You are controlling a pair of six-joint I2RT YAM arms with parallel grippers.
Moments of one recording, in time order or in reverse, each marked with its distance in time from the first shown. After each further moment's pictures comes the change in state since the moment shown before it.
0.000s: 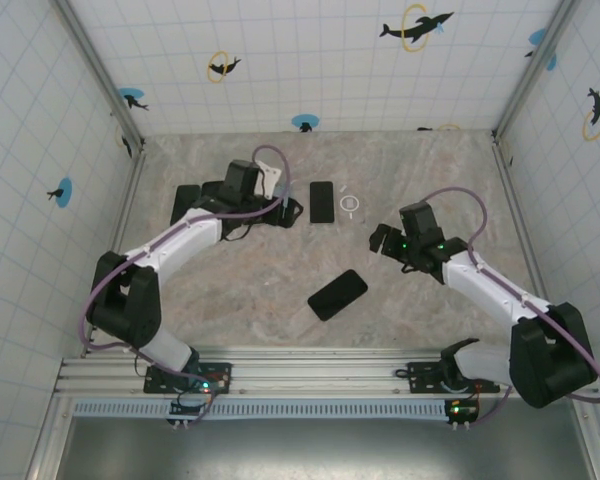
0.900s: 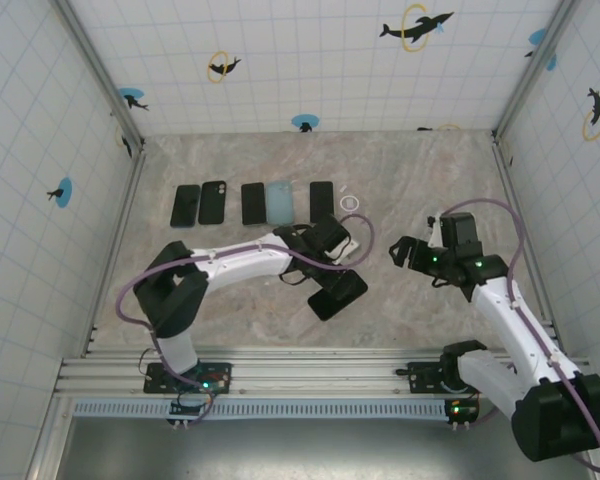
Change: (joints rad) left arm -0.496 0.245 0.126 -0.262 -0.136 -0.064; right arm -0.217 -0.290 -0.059 -0.230 -0.214 -0.223
